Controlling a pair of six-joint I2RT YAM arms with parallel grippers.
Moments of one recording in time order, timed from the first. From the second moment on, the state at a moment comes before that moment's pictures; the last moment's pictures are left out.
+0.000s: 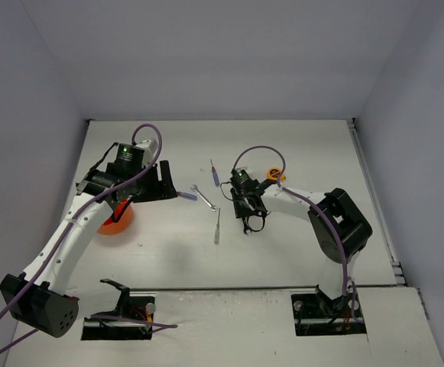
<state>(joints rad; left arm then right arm) -0.35 1.19 1.24 -0.92 0.15 -0.44 0.69 1.81 1.07 -0.38 0.14 0.44</state>
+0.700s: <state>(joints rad) -0.37 1.19 1.25 -0.90 0.18 -0.47 0.70 1.90 1.23 -0.53 0.14 0.37</state>
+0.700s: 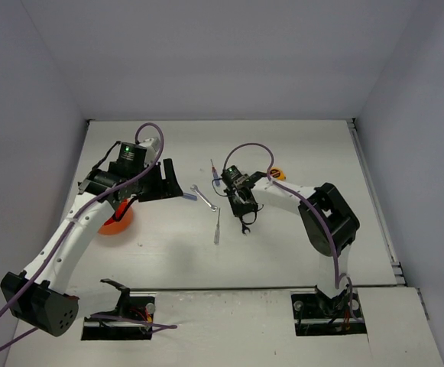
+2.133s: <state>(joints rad) -0.56 1.39 1.26 -0.55 0.29 -0.74 0.89 1.37 1.11 -0.33 0.00 0.24</state>
